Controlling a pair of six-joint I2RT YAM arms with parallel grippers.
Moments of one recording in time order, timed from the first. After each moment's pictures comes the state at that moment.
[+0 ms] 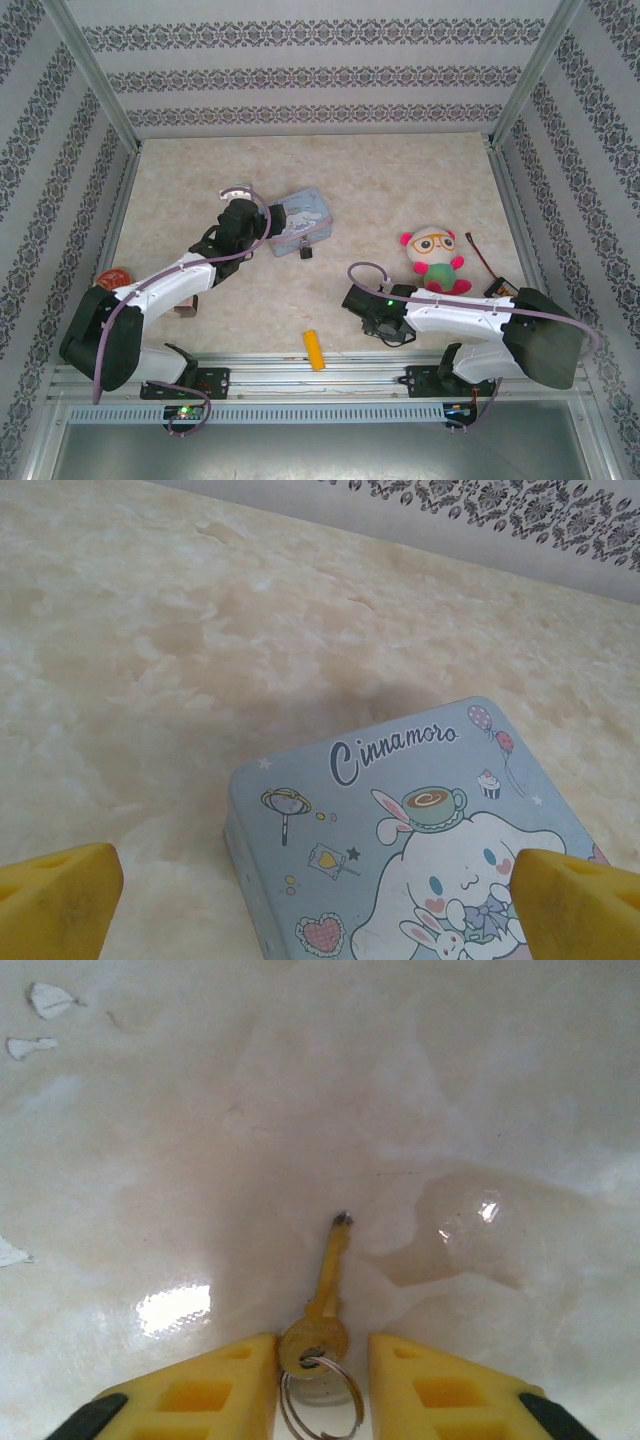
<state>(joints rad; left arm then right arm) -0.48 1.36 0.77 0.06 -0.31 -0.50 1.02 1.31 0.59 -0.75 0.17 1.34</state>
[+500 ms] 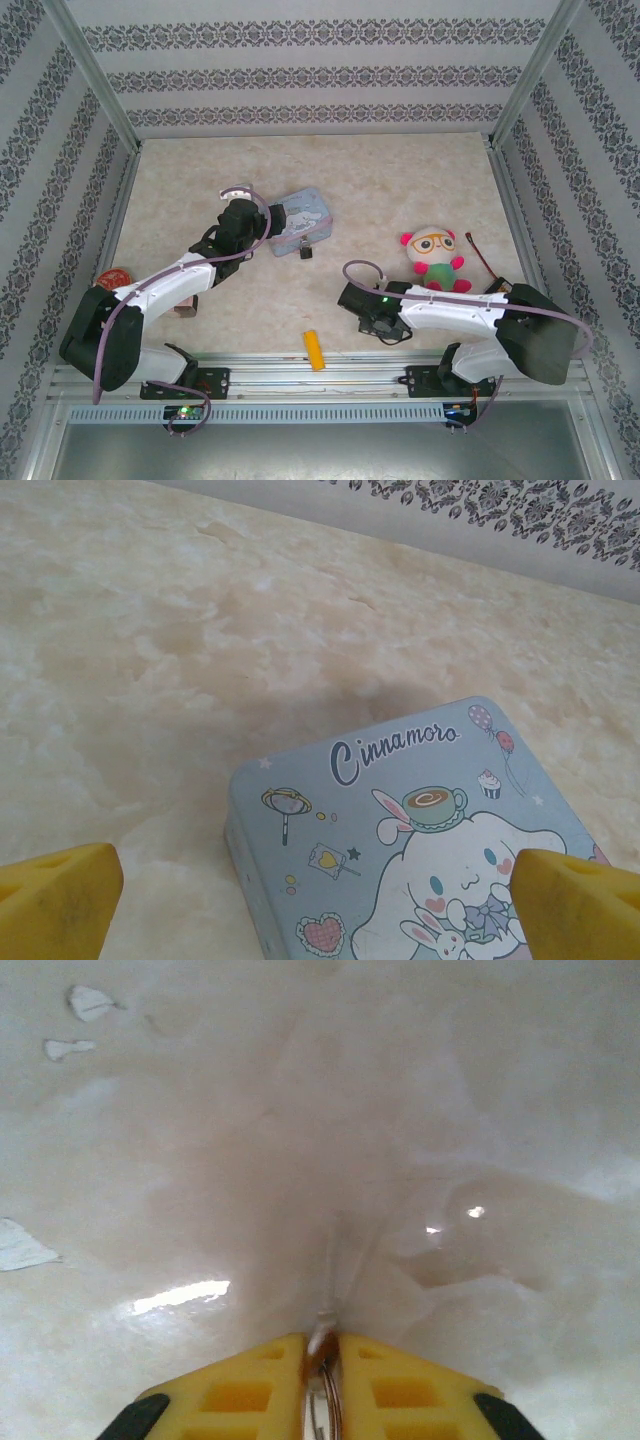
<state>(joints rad) -0.48 1.36 0.77 0.06 -0.31 -0.50 1.02 1.36 0.64 -0.76 0.17 1.32</state>
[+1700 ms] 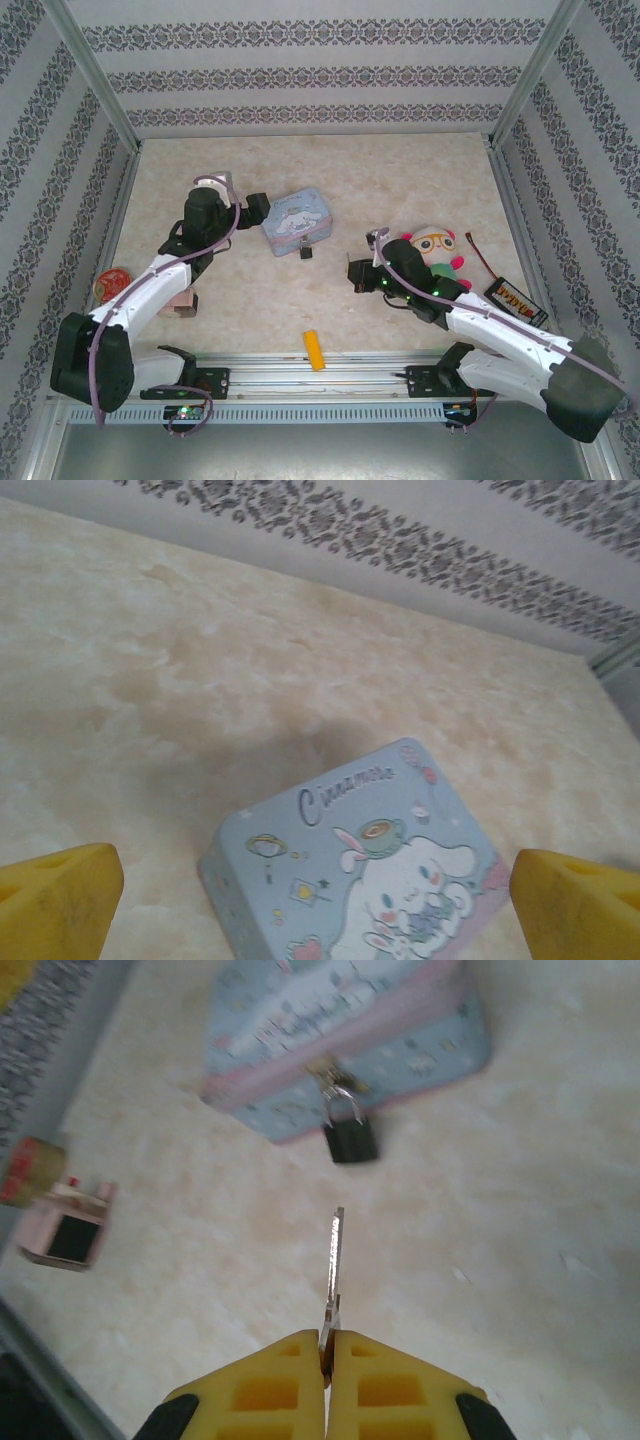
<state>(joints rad) -0.26 1.23 0.77 0.06 0.07 -0.45 0.70 0.99 0.52 -0.09 -0.17 0.64</state>
